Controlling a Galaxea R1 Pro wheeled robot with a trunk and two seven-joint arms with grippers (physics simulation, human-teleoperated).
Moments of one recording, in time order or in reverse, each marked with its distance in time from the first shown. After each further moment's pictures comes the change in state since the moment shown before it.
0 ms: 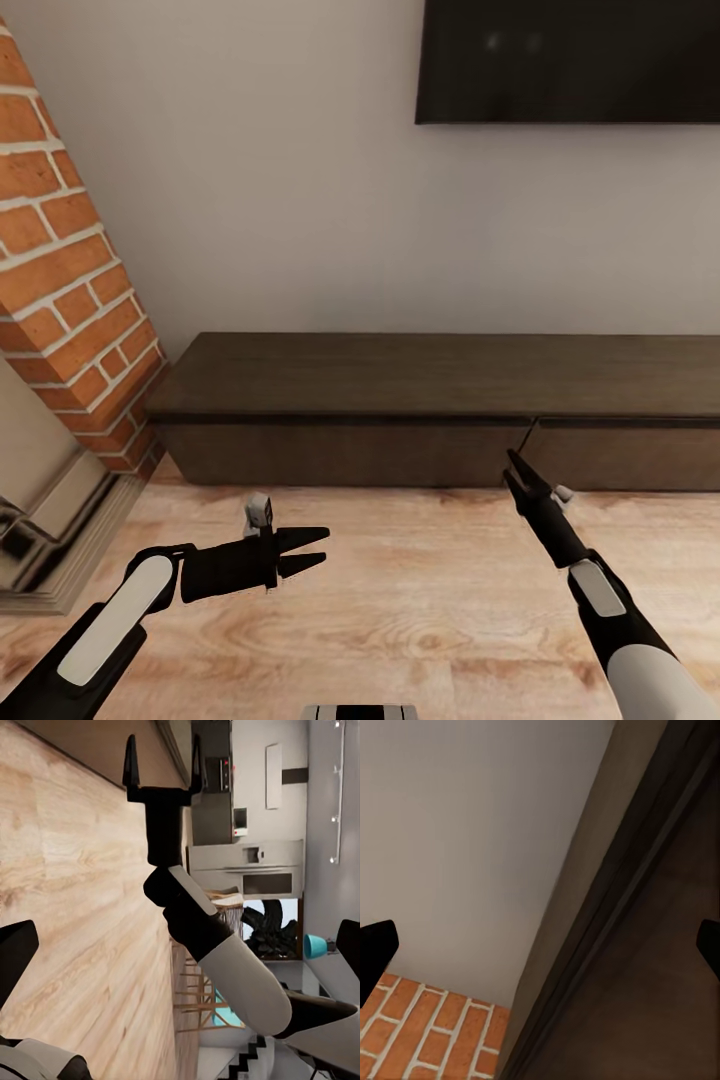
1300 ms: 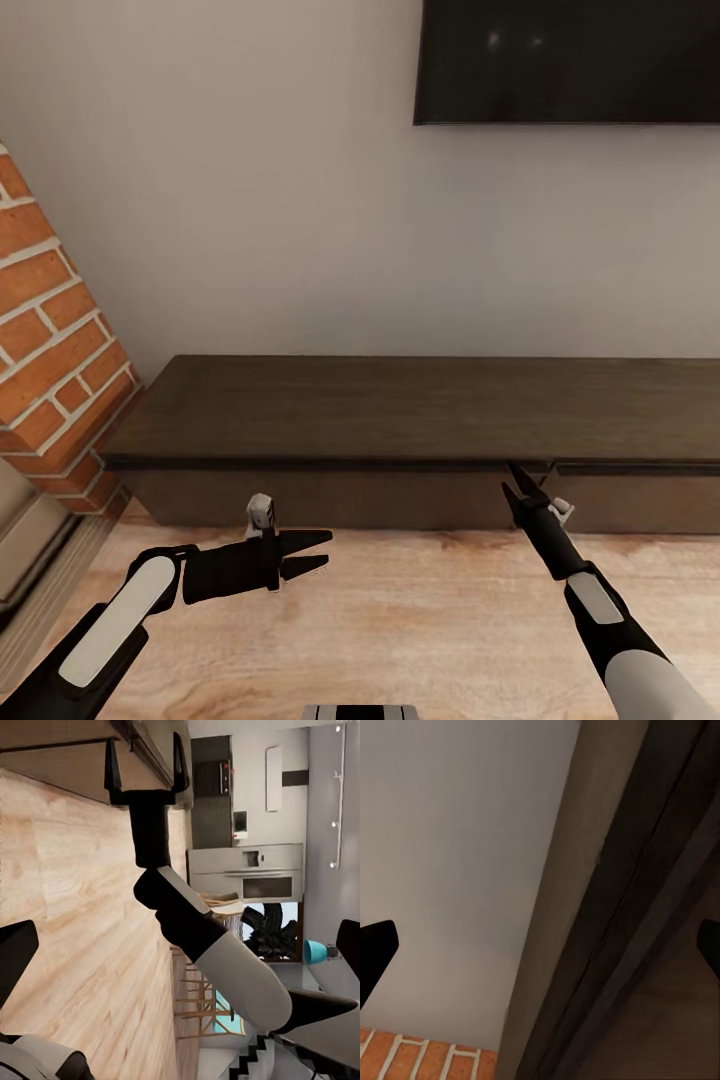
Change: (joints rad) left arm 0.000 0.000 -0.013 -0.006 -0.001 0.000 0.000; right arm 0.000 0.003 -0.005 0.076 -0.036 0.000 -0.015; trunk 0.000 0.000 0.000
